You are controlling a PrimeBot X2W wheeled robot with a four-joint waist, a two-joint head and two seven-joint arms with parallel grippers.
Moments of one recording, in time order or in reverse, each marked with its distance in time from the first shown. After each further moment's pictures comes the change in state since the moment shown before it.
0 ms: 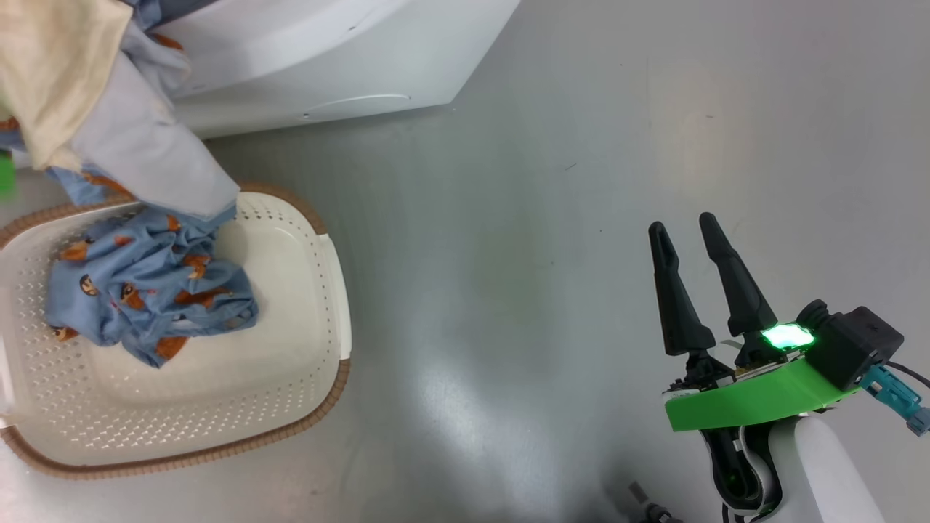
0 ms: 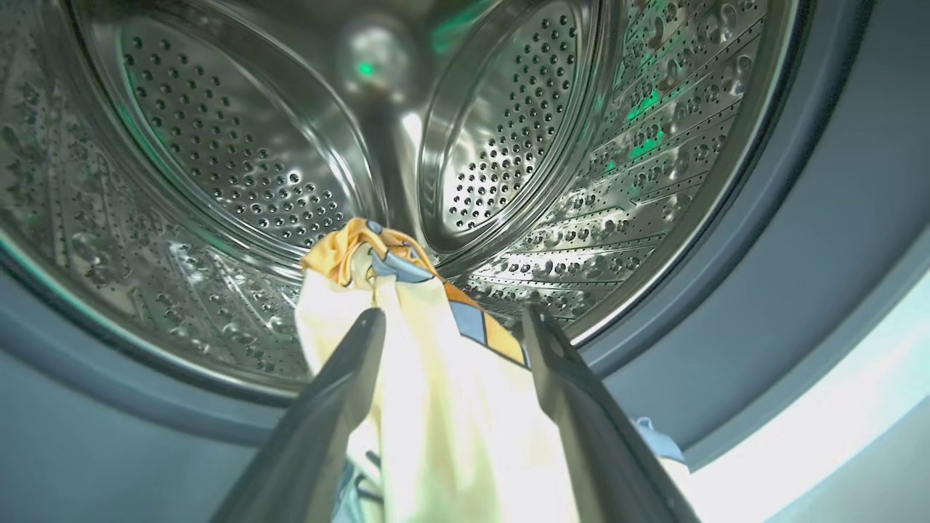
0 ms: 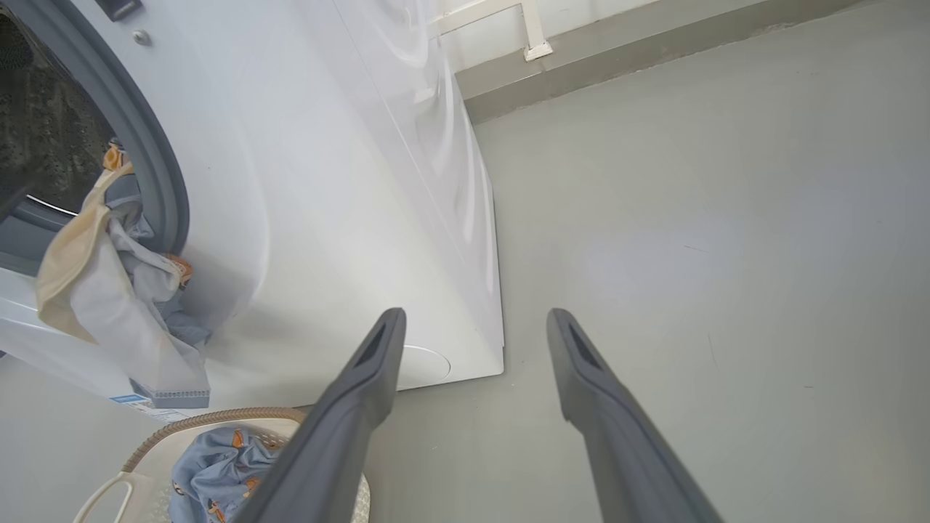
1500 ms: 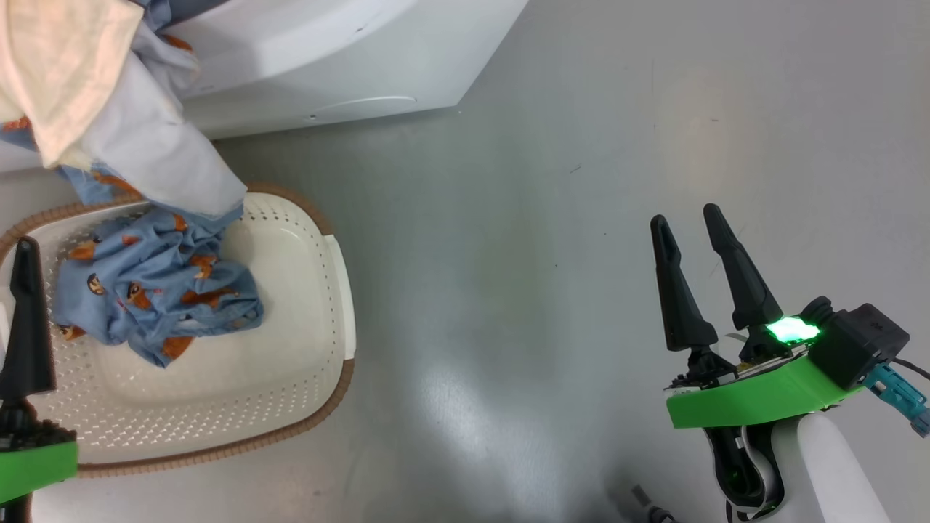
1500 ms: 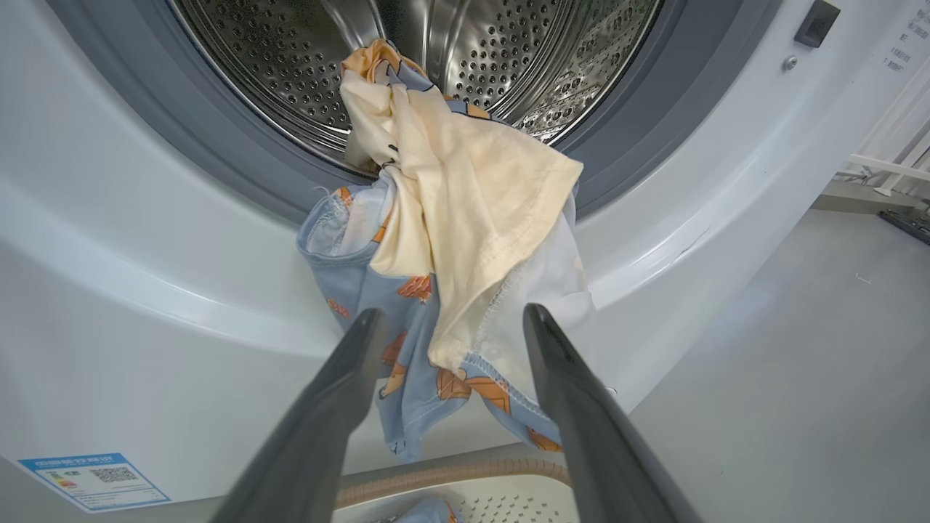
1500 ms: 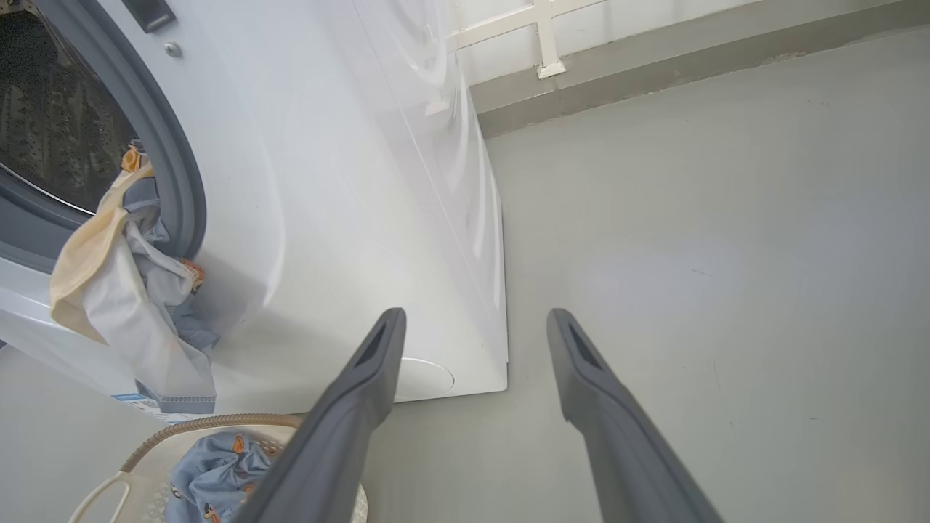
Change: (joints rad) left arm 0.742 -0.183 0.443 -0.411 0.249 -0.100 0.000; right arm -0.003 0.000 -0.004 -0.028 -0.035 0.000 0.000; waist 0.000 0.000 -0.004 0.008
